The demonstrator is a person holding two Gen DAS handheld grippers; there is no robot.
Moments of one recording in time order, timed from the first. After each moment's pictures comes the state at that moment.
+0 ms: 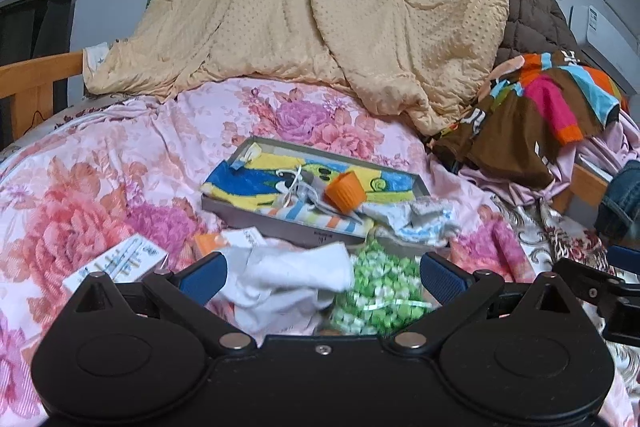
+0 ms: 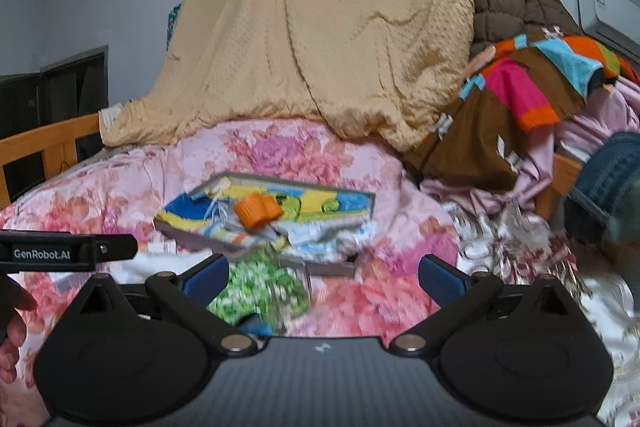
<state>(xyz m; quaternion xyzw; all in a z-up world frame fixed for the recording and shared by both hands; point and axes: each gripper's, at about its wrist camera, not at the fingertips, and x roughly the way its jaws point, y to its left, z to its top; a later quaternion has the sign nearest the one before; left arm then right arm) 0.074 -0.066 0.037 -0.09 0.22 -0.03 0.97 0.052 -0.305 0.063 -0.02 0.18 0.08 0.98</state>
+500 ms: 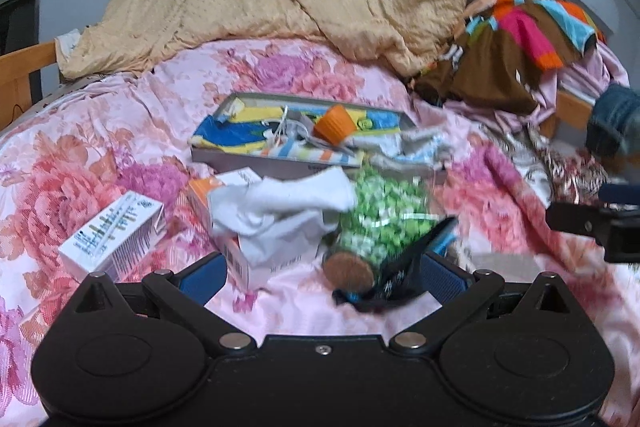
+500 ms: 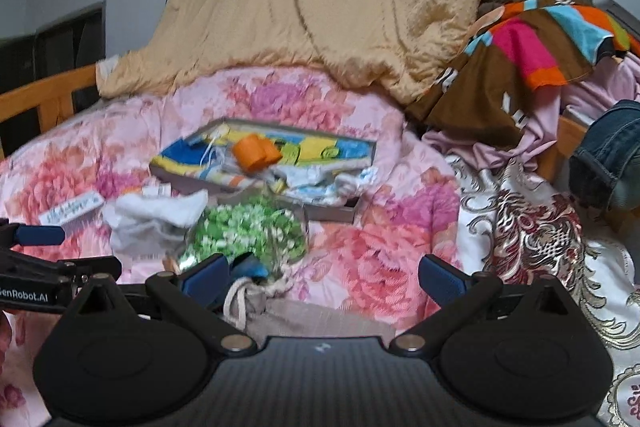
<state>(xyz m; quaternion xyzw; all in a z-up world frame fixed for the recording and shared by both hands) 0.060 -0.063 -0.004 -0.03 0.27 -0.07 0.96 0.059 -0.298 0.040 -0.05 0.25 0.08 0.96</state>
